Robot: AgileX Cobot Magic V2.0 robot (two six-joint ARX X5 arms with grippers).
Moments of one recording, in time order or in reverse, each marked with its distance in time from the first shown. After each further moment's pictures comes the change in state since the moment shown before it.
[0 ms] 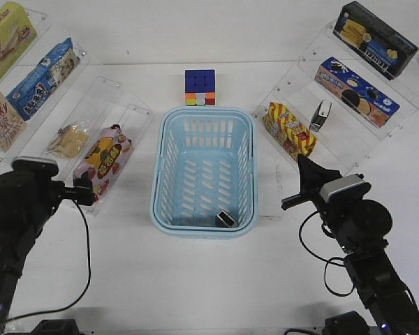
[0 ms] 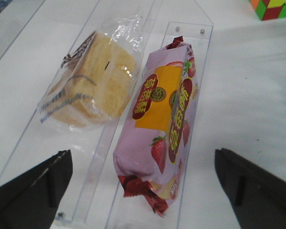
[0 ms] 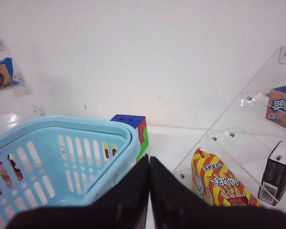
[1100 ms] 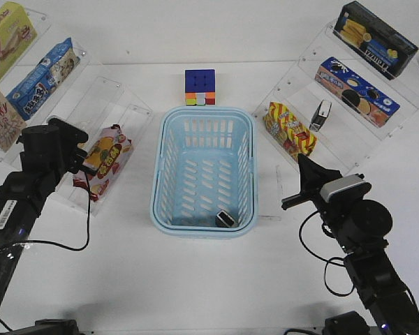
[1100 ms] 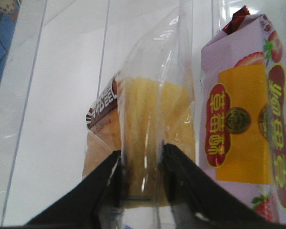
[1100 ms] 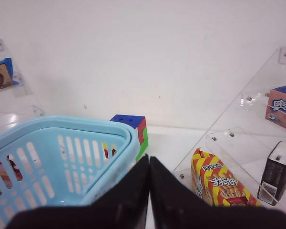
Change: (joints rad) left arm -0.042 0.362 0.204 0.078 -0.217 0.378; right arm 0.000 0.000 0.000 0.001 0.000 0.000
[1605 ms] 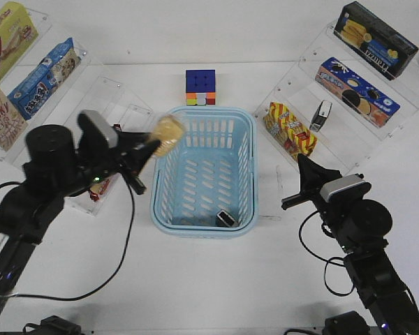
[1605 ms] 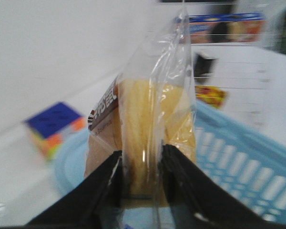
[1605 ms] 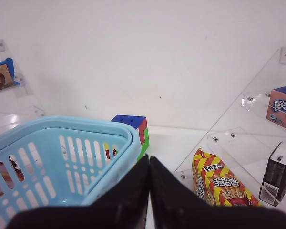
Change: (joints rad) left arm -0.319 -0.130 0.179 0.003 0.700 -0.349; right arm 0.000 0.000 0.000 0.000 0.000 0.003
